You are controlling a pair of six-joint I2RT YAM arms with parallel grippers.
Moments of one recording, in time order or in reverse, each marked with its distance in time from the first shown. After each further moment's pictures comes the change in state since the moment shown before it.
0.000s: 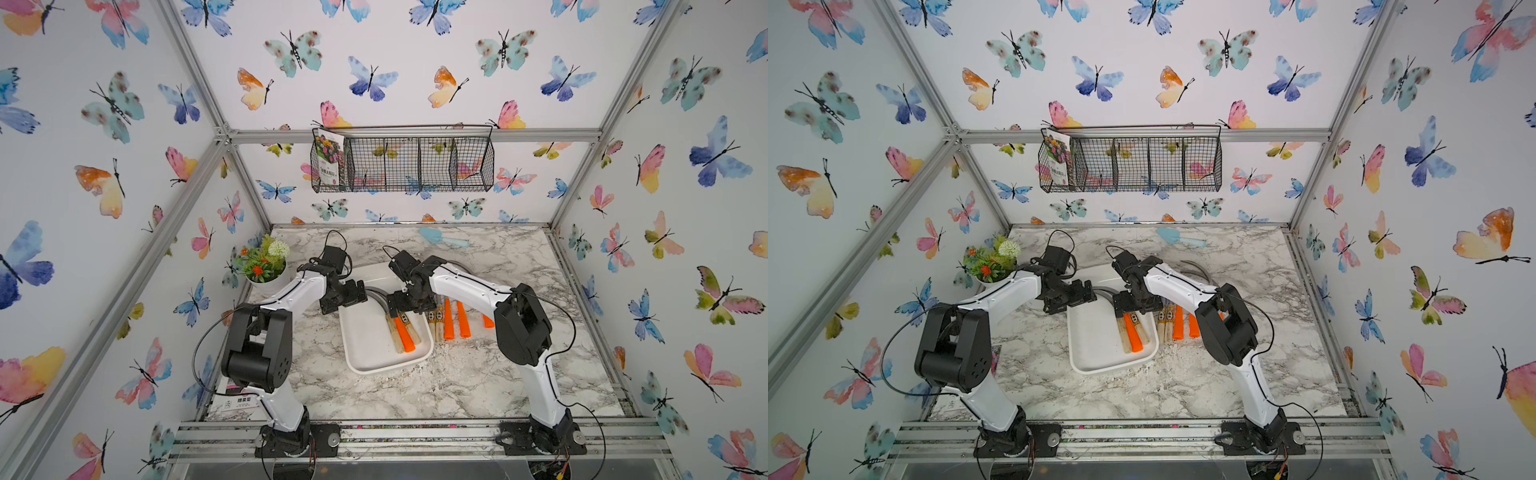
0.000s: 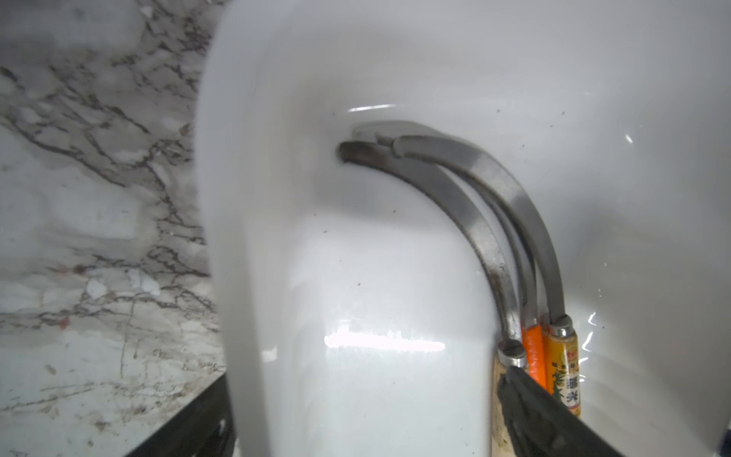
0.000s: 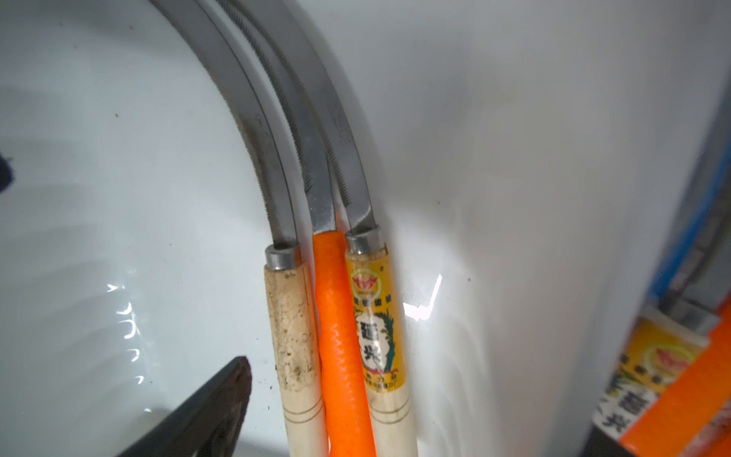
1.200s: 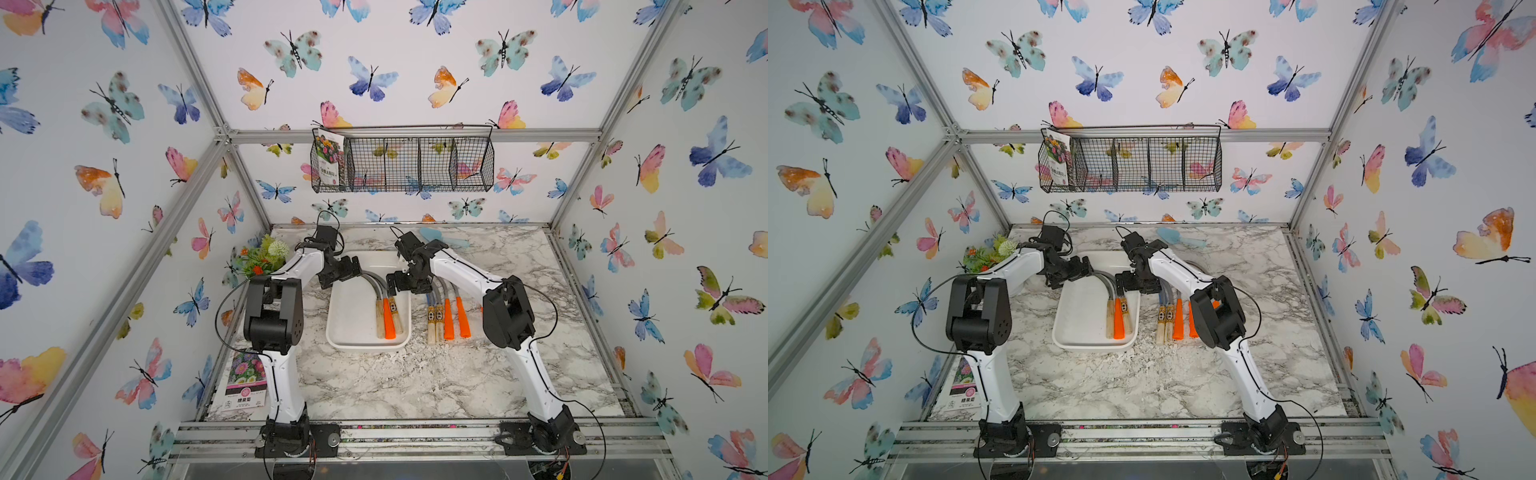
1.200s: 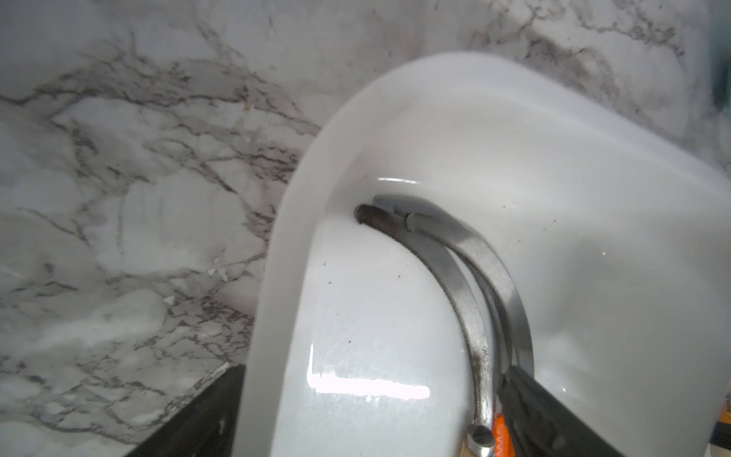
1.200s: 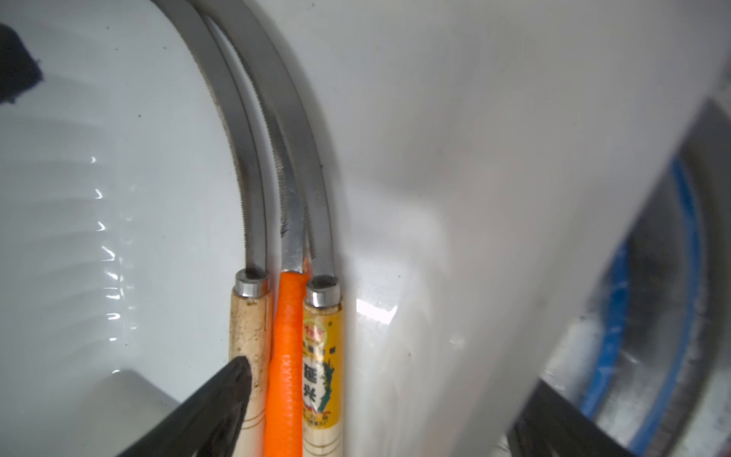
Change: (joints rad) left arm 0.106 0.269 0.305 0.013 0.054 0.066; right arm -0.121 0.171 0.249 -0.029 -0.095 -0.067
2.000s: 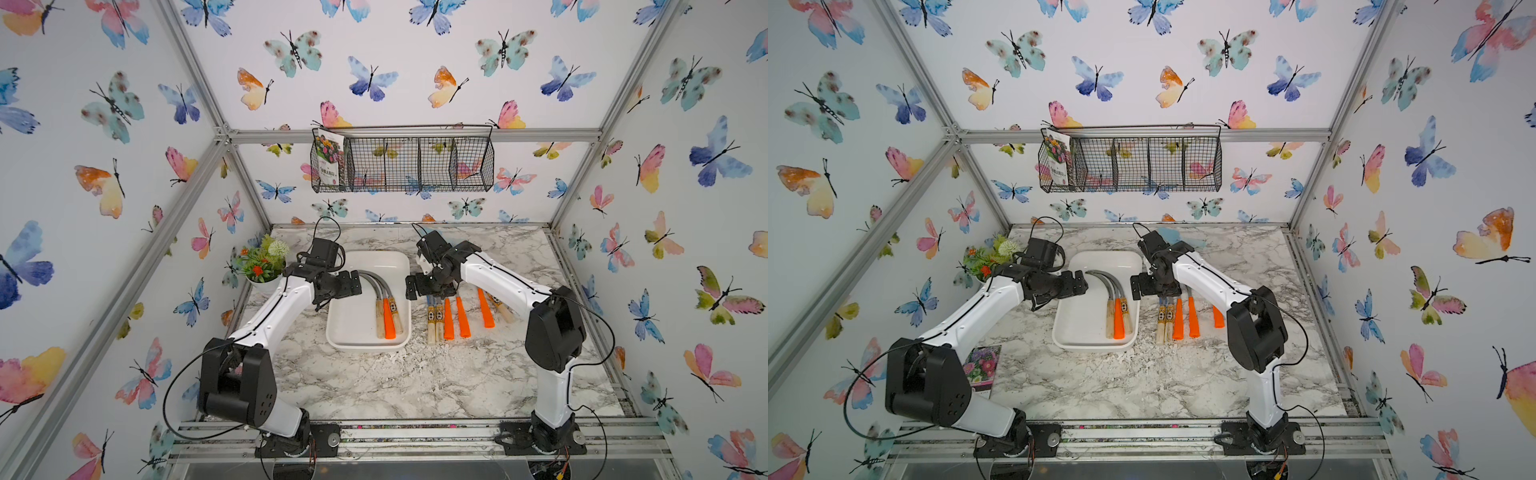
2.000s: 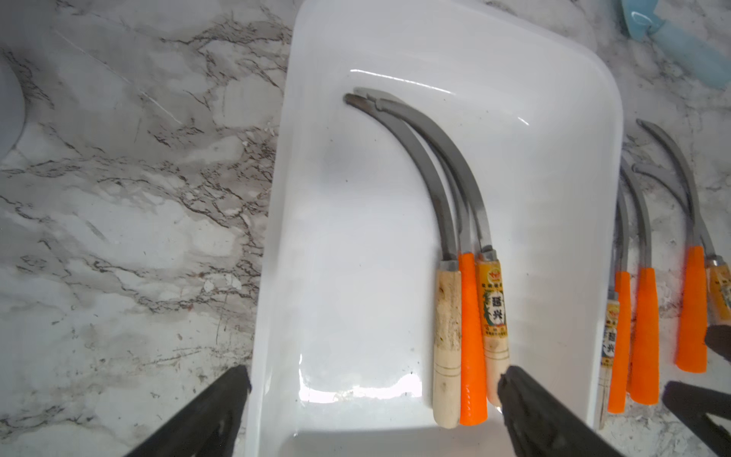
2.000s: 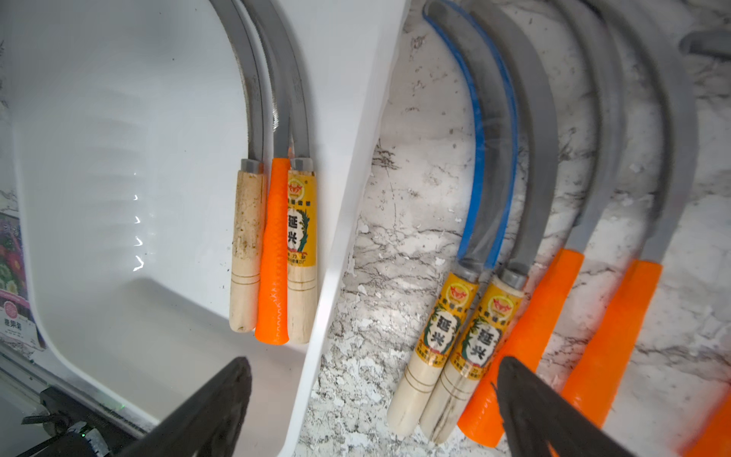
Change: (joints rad) left arm -0.147 -0.537 -0.325 -0.077 -0.167 -0.011; right arm -0.015 -0.415 -0.407 0.040 0.051 0.002
